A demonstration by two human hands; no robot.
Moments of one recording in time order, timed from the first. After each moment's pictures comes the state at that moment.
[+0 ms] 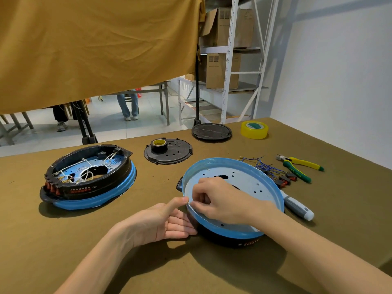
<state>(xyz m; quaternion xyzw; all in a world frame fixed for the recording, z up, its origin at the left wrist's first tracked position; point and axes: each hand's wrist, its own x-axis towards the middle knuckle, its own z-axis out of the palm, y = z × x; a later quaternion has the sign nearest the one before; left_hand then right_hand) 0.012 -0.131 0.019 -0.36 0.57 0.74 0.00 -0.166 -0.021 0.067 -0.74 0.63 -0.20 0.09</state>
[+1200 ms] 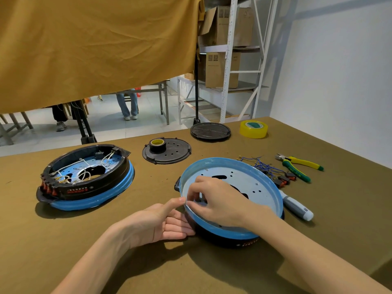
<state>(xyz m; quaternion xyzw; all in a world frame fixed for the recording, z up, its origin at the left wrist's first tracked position) 0.010 -0.134 0.017 -0.36 0.56 0.74 0.01 -0.164 -0.021 0.060 -0.73 0.64 -0.23 0.06</state>
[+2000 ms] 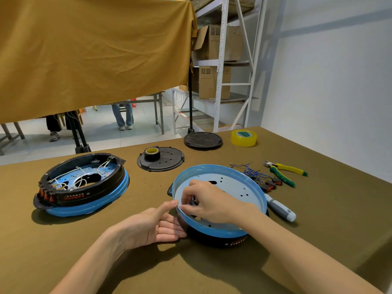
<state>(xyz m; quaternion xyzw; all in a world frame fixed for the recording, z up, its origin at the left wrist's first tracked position) 0.011 -0.126 0.023 -0.38 0.56 0.74 -0.01 -0.171 -0.023 0.061 -0.72 0.65 -0.22 0.10</state>
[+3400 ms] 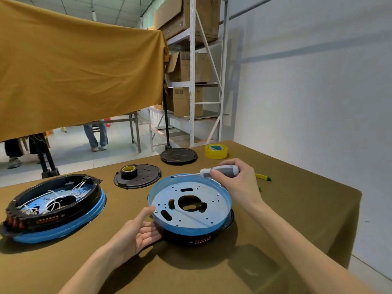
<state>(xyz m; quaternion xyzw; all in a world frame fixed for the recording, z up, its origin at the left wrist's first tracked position) -0.007 -0.127 0.001 -0.39 0.46 0.78 -0.17 -0.227 0.060 0.100 -0.40 0.66 -0.63 0.00</state>
